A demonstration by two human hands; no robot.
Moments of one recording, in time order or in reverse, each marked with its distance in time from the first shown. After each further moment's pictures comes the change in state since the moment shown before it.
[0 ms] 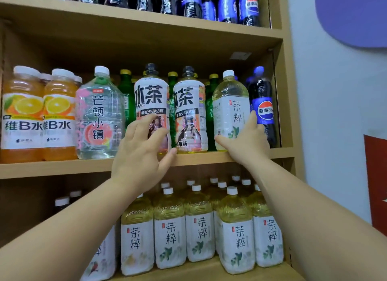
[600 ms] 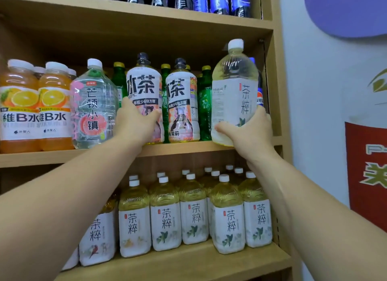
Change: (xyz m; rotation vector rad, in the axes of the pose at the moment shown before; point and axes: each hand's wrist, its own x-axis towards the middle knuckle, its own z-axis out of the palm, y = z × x) left_hand 0.056 0.009 -0.005 -0.621 0.024 -0.734; right_hand -0.034 0.003 -0.035 0.422 0.099 -0.018
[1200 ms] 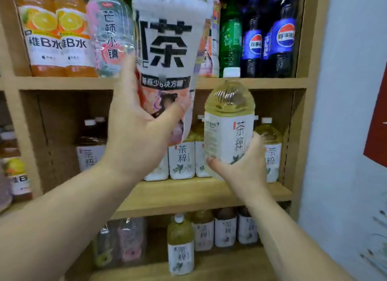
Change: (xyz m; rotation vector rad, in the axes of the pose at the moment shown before) left_hand -0.190 -0.002 -0.079 -0.333 -0.167 0.376; right_hand -0.184 0.069 0.003 0.002 -0.241 0.074
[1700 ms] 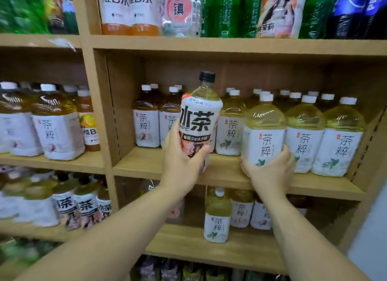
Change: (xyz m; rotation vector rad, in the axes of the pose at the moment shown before) left_hand -0.109 -0.128 -0.025 0.261 0.139 -0.500; right_hand -0.025 0.084 0.094 -0.298 0.005 0.200
